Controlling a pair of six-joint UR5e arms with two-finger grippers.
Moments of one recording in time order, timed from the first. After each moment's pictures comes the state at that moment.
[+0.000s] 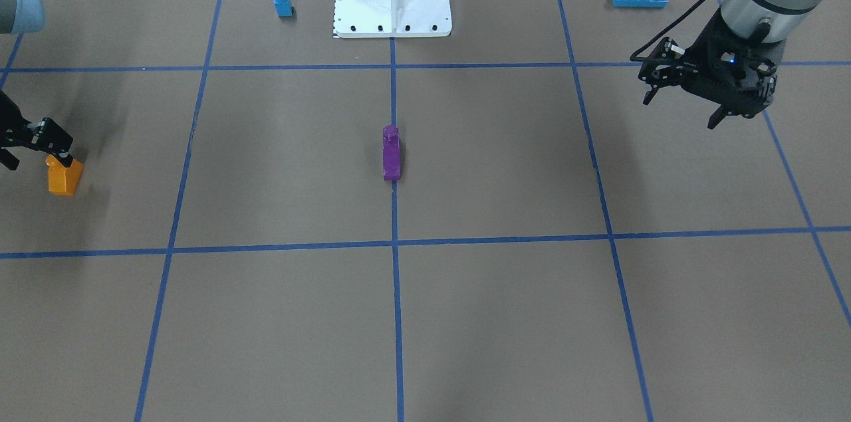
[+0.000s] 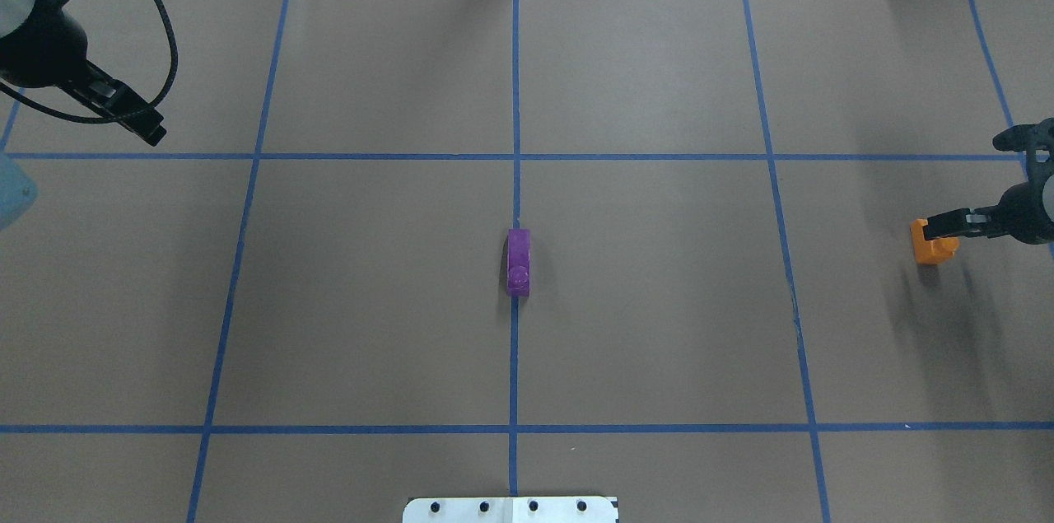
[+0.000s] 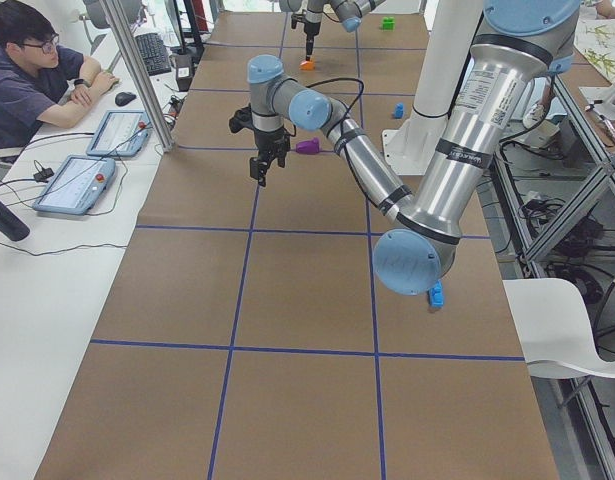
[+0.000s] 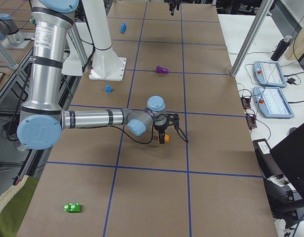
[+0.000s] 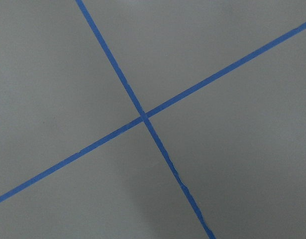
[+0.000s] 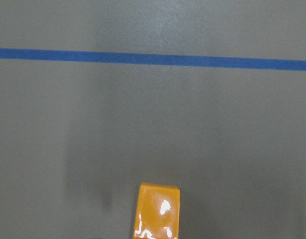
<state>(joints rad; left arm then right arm) -1.05 -1.94 -2.05 -1.22 -2.18 -0.18 0.97 -1.73 1.69 -0.89 2.06 0.81</state>
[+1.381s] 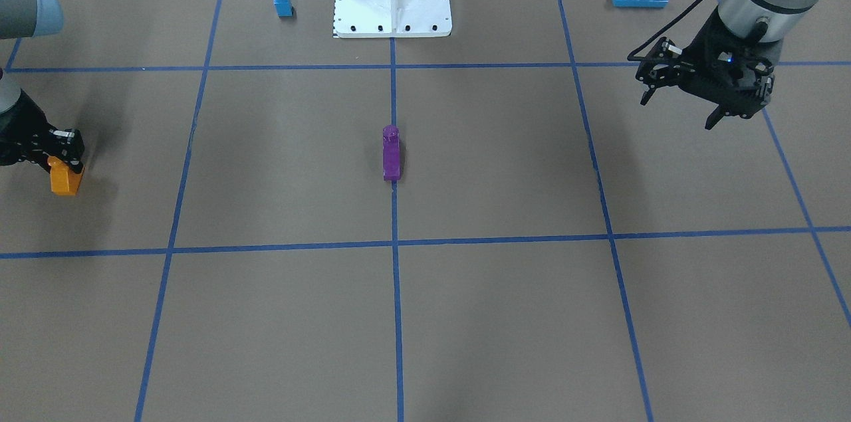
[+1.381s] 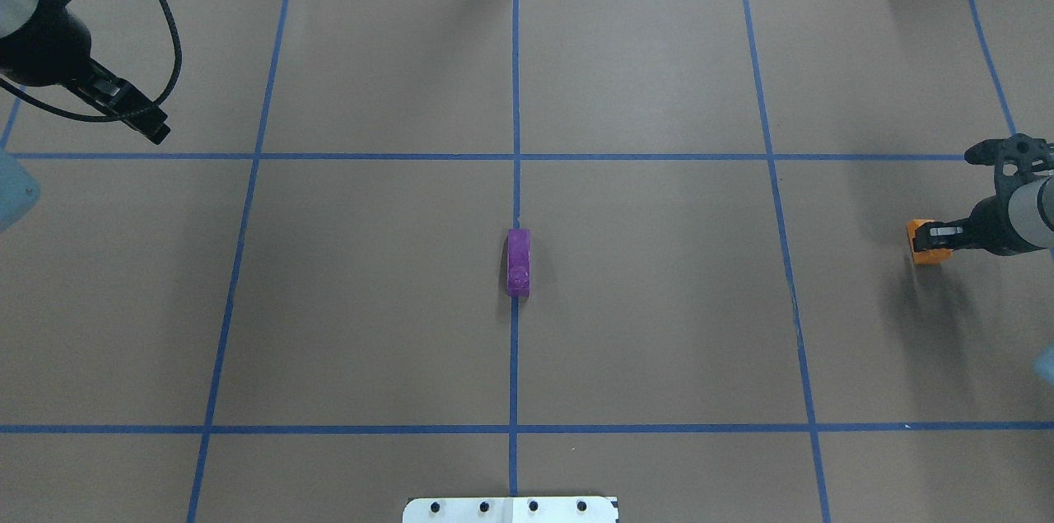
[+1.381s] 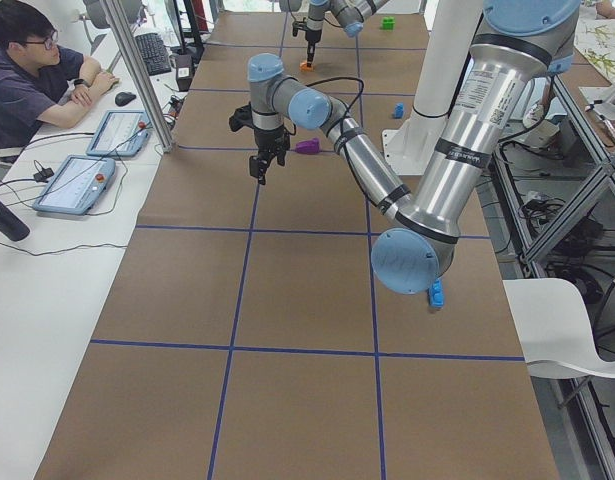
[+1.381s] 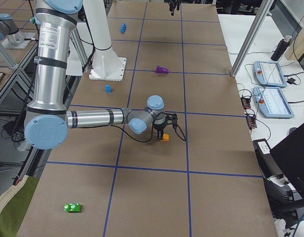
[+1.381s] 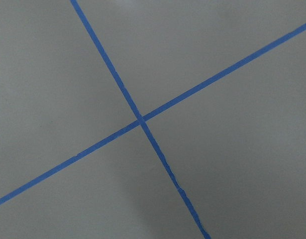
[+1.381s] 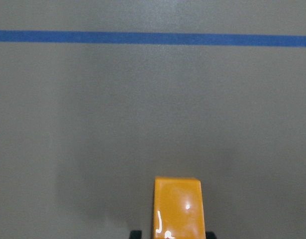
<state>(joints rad) -1.05 -1.95 -2.05 -1.22 -2.18 -0.18 0.91 -1.72 1.68 -0.90 2.02 0.88</state>
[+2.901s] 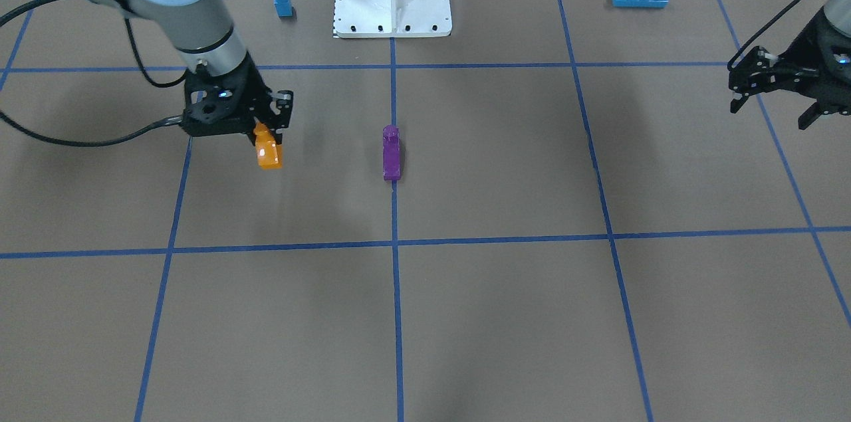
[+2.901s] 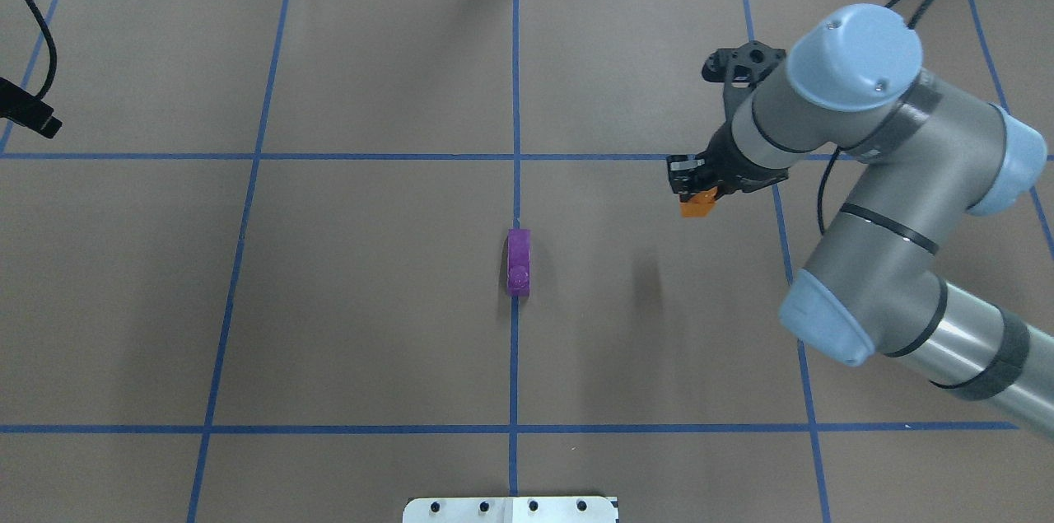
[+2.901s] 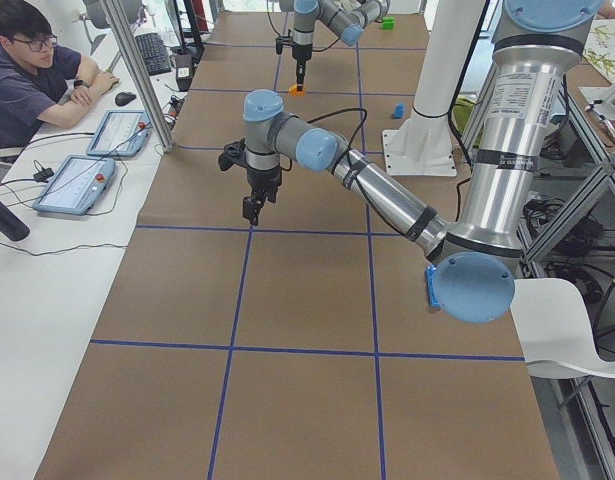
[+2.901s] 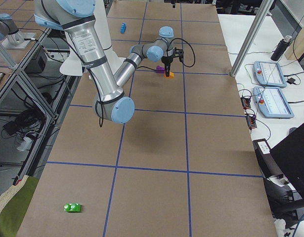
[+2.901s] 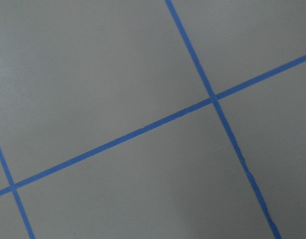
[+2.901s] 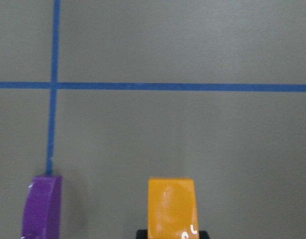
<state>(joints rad) -1.24 -1.72 -2.03 -1.39 -2.19 -0.11 0.66 -1.04 1.91 -1.65 1.96 1.12</state>
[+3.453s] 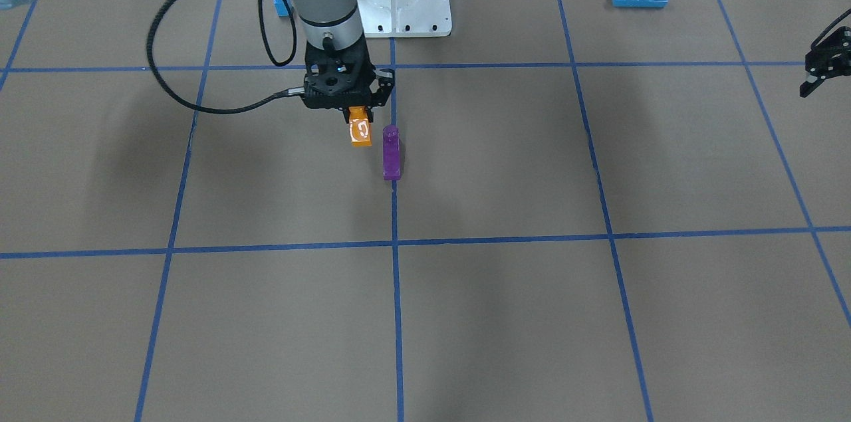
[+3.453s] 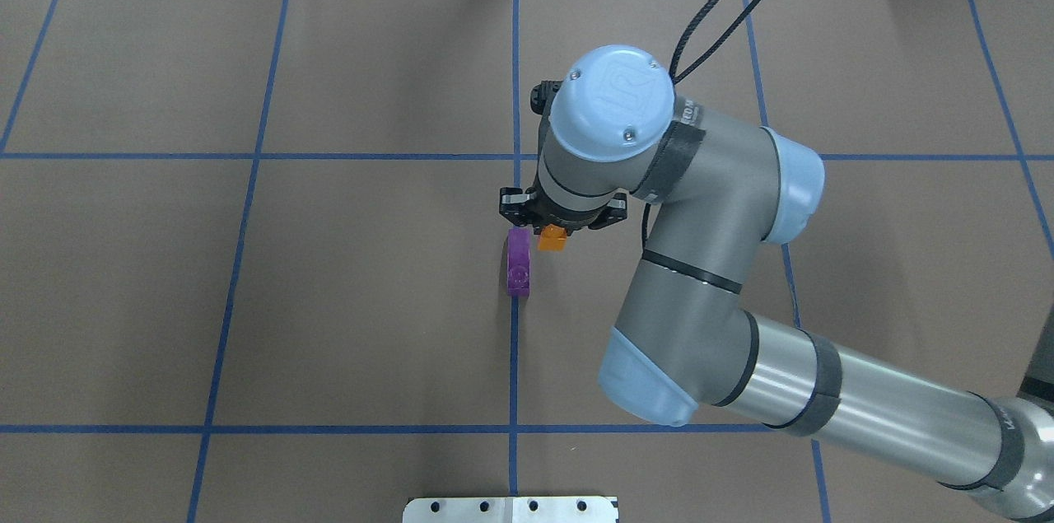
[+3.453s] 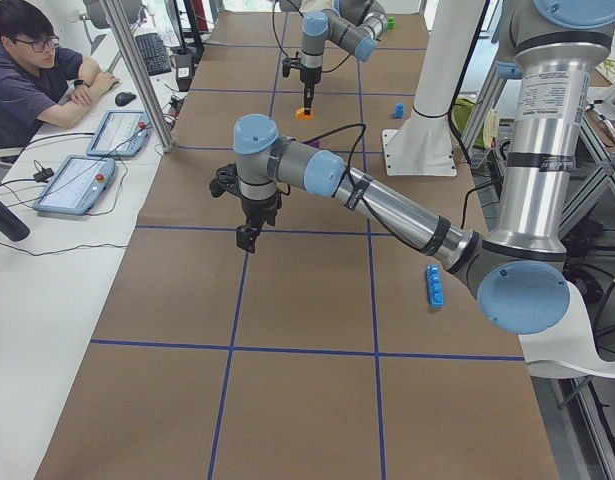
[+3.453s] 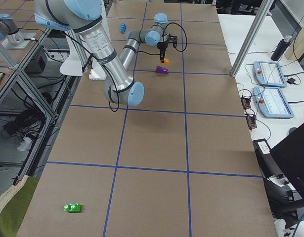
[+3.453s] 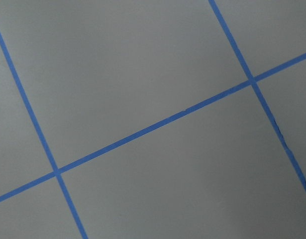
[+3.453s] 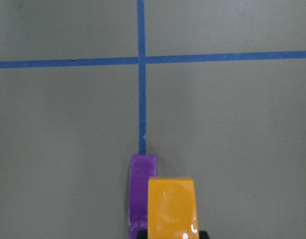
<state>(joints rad) -1.40 -1.64 -1.99 -1.38 -2.32 0.11 0.51 -0.79 1.74 -1.72 1.86 1.25</state>
